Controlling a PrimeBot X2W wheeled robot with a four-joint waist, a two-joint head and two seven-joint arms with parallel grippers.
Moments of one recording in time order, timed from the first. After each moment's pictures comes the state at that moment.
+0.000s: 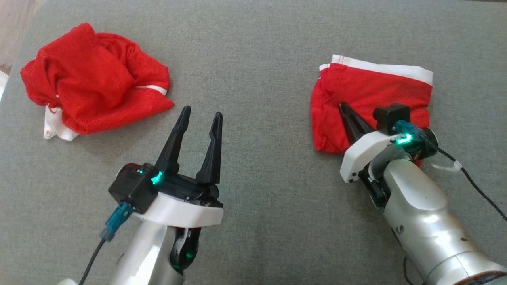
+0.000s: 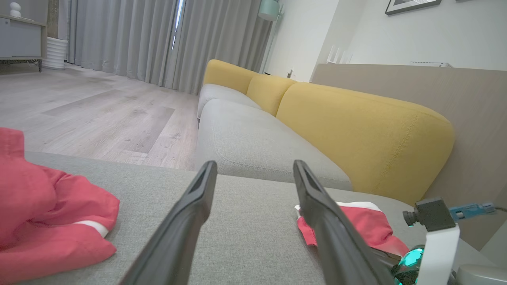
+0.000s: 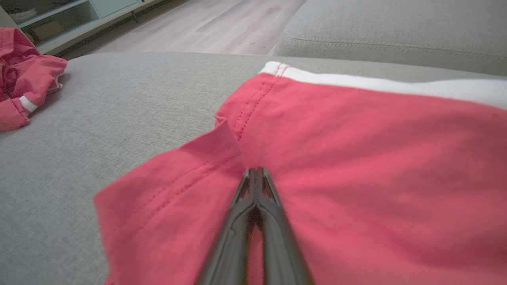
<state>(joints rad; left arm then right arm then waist) -0.26 0.05 -0.37 0.14 -0.39 -0.13 -0.26 -0.66 -0.07 0.37 0.97 0.23 0.12 -0.18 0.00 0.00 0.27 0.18</state>
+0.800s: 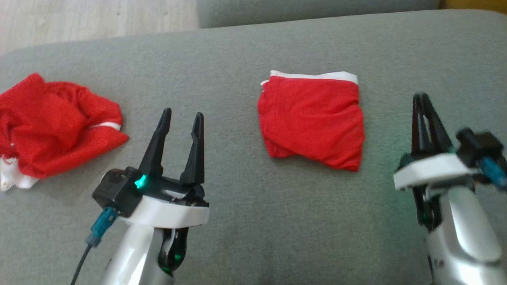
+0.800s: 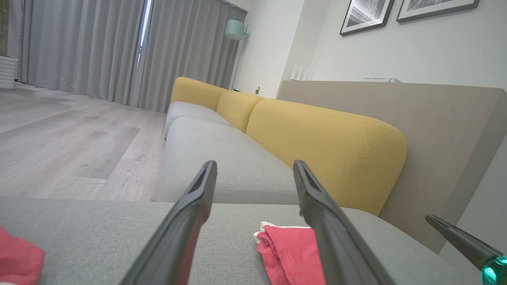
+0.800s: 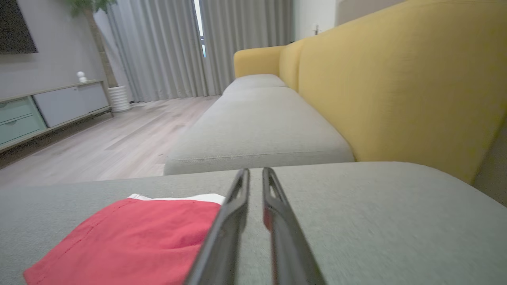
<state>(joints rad) -0.23 0.05 -0.30 0.13 -0.37 -0.13 -0.26 -0.39 -0.09 0.01 0.48 0.13 0.12 -0.25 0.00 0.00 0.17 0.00</state>
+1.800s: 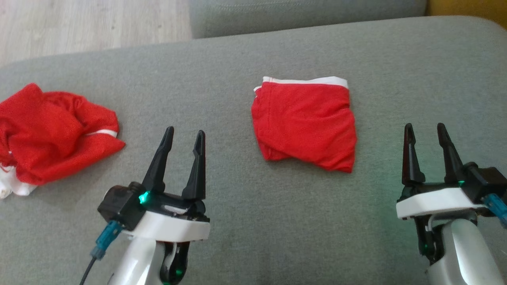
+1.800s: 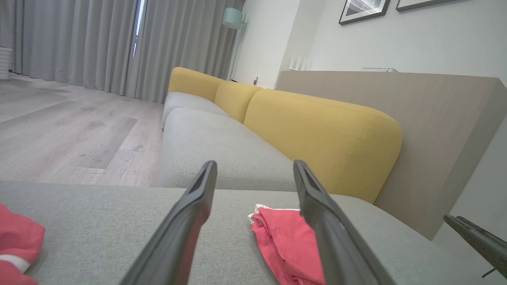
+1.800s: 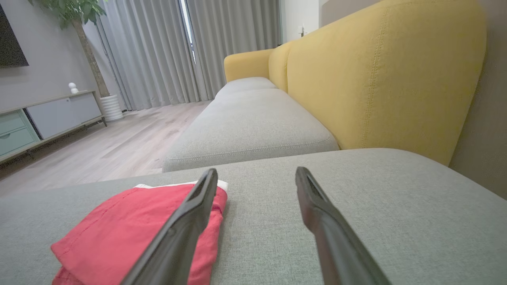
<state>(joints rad) -0.17 0.05 -0.30 0.14 -0.36 -0.13 -0.26 -0.17 -0.05 -0.04 0.30 0.14 0.12 -0.25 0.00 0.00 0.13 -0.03</state>
